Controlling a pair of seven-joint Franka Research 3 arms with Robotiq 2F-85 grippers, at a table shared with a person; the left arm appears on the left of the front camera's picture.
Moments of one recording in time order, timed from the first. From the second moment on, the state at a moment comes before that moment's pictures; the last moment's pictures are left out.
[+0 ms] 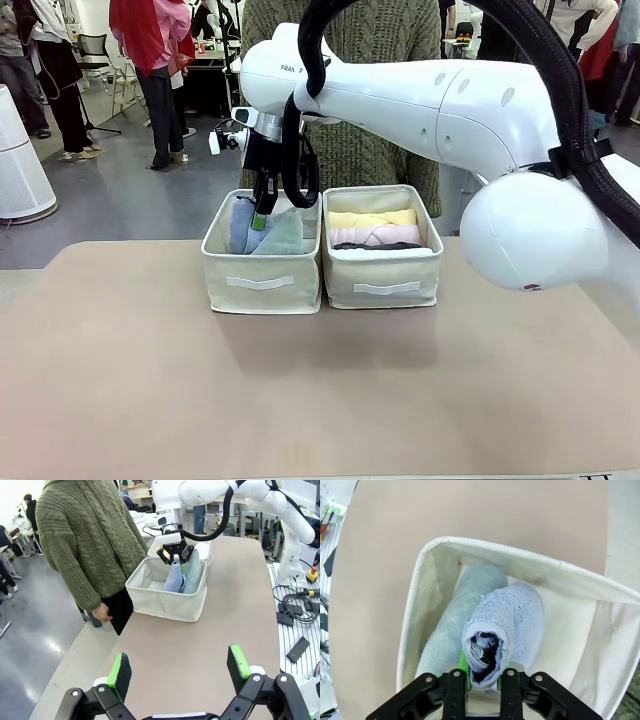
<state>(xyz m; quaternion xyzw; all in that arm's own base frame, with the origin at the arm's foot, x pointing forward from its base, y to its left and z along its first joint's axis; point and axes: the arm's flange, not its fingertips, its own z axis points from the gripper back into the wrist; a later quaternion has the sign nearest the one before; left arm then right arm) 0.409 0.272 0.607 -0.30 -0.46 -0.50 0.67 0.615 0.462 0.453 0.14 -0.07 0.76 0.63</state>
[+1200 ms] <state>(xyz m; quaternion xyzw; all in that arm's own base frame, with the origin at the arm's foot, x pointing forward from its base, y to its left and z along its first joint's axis) 0.409 0.272 0.607 -0.30 -0.46 -0.50 0.67 0.618 0.462 0.456 0.14 -0.08 0.76 0.63</state>
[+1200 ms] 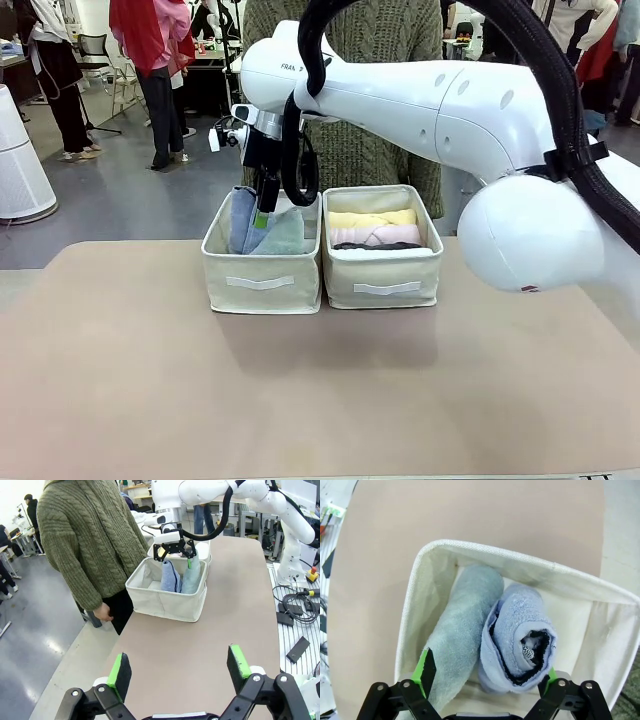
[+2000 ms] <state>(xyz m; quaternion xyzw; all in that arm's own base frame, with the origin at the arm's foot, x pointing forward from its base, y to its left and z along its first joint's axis) 0.409 0.272 0.607 -0.30 -0.46 -0.50 0.67 0.619 0.454 0.496 0.12 -0.10 0.76 0.63</state>
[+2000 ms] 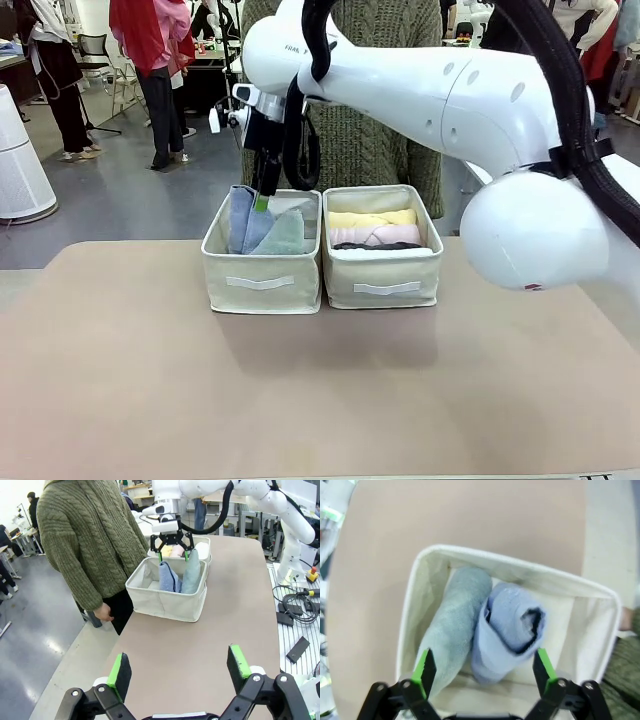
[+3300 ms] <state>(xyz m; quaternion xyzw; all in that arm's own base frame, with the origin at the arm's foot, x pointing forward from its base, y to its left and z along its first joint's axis) 0.409 0.272 0.606 -0.30 -0.46 -0.50 0.67 0.492 0.262 0.596 0.10 -0.12 0.63 0.76</state>
